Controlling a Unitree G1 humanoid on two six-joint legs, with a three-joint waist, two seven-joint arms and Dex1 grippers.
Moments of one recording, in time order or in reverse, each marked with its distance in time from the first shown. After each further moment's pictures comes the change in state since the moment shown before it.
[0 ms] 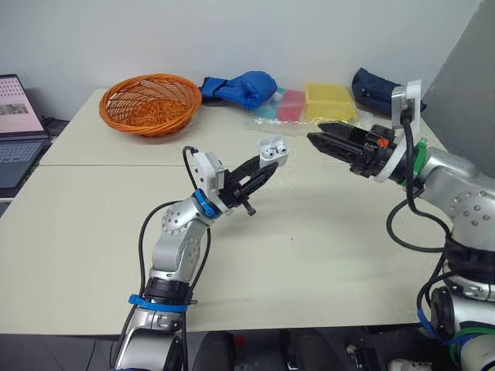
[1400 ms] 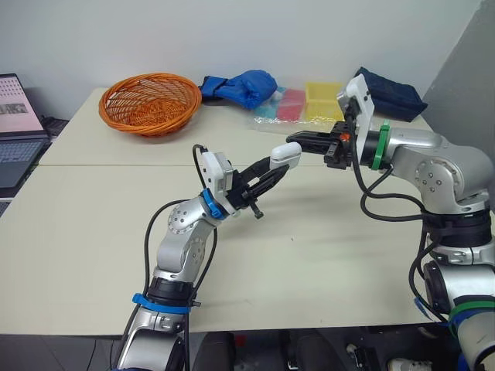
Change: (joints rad) left arm -0.006 -0.013 -0.033 -0.049 -0.017 0.044 0.009; right arm -0.161 0.059 0.199 0.068 -0.253 -0.013 0.138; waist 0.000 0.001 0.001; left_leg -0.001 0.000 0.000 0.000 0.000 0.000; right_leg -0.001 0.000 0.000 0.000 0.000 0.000
